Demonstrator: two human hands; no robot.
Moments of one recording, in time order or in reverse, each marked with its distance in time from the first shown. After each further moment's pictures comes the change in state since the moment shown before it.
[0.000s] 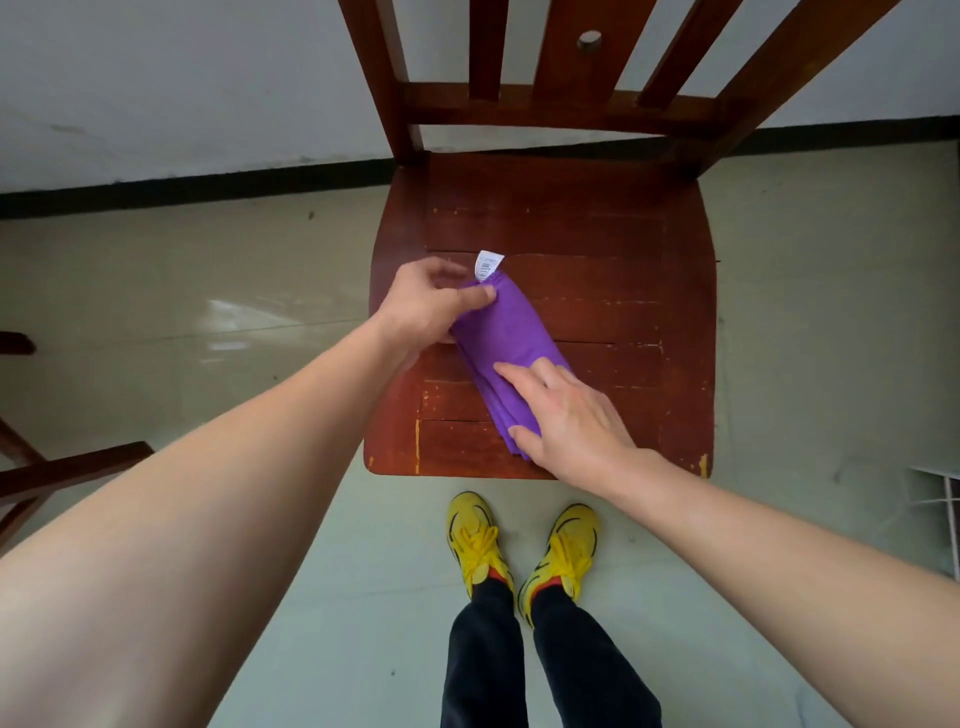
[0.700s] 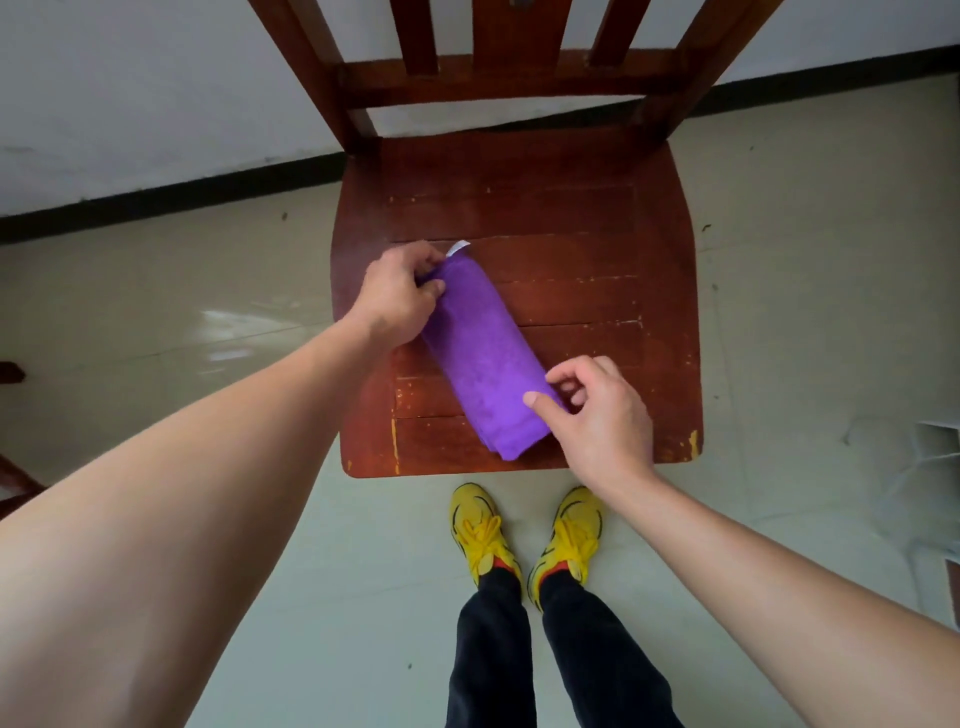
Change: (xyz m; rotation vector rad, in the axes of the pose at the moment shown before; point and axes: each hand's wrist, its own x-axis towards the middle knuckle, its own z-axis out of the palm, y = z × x) left_hand 0.019 -0.003 0.014 0.635 0.127 0.341; right_hand -0.029 0.021 0.014 0.473 0.399 0.533
